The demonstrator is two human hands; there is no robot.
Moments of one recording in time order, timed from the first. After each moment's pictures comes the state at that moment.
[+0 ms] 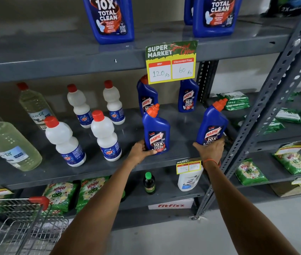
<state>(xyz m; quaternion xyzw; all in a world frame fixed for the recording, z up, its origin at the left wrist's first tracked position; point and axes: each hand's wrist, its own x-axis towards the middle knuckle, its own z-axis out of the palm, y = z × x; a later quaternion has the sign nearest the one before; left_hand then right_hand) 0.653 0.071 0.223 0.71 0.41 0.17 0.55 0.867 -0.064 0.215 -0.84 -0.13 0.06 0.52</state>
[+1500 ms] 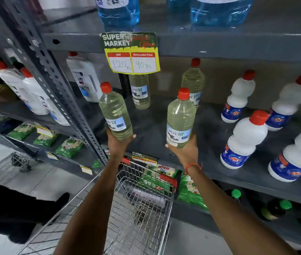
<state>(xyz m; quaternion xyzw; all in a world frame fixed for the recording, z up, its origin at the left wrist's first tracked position) 0.123 0.265 0.215 0.44 0.68 0.49 0.31 0.347 0.213 0.196 -0.67 -0.42 0.30 0.53</state>
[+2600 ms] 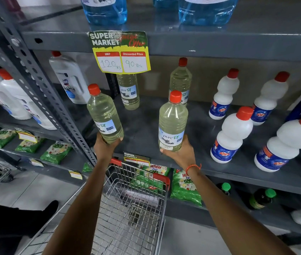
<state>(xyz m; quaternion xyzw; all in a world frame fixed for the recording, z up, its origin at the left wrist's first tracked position) 0.106 0.263 0.209 0.49 0.67 0.48 0.29 0.361 0.202 0.198 -0.67 -0.48 0.32 0.46</state>
